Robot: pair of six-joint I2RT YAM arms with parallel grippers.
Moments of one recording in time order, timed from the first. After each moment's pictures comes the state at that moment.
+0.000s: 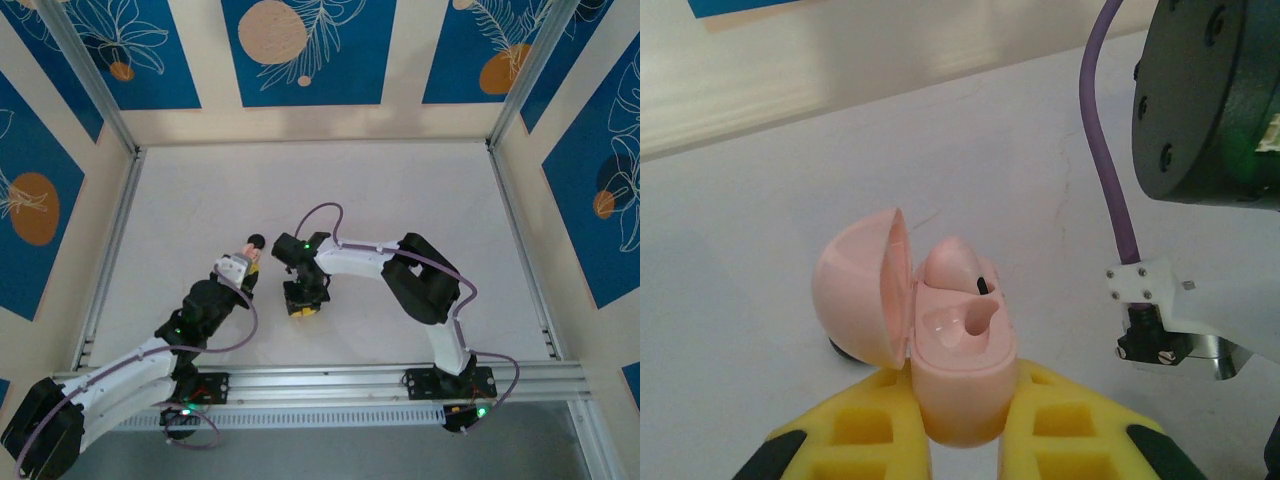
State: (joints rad) left arm -0.66 0.75 0.13 0.37 -0.25 0.01; right arm 0.96 2.03 1.39 -0.86 -0.33 0.73
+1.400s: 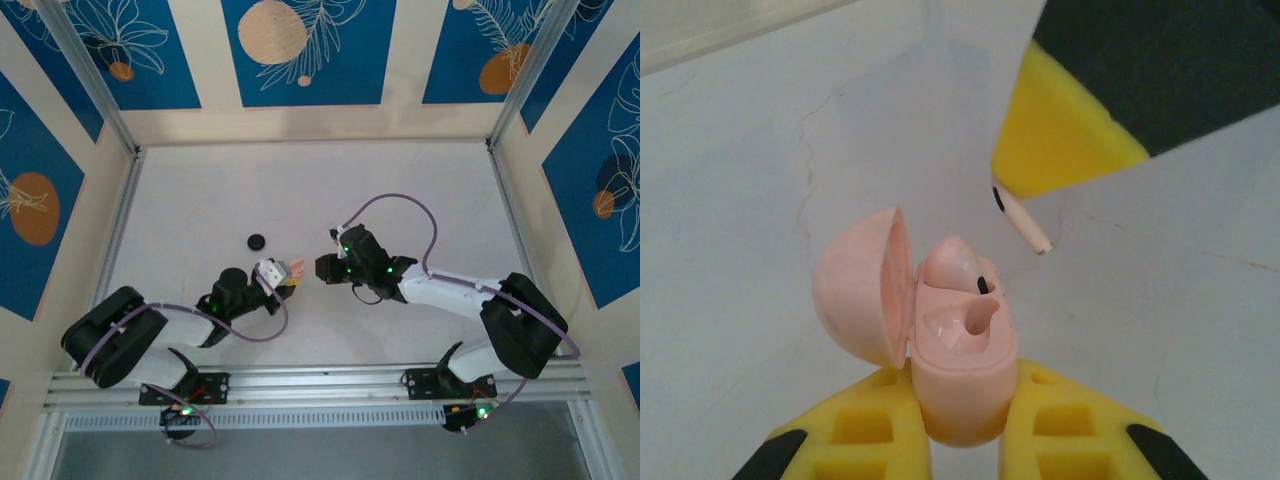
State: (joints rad) left arm -0.68 1.42 0.20 0.92 0.23 0.11; right arm 0.79 1.40 0.72 0.00 -0.13 0.65
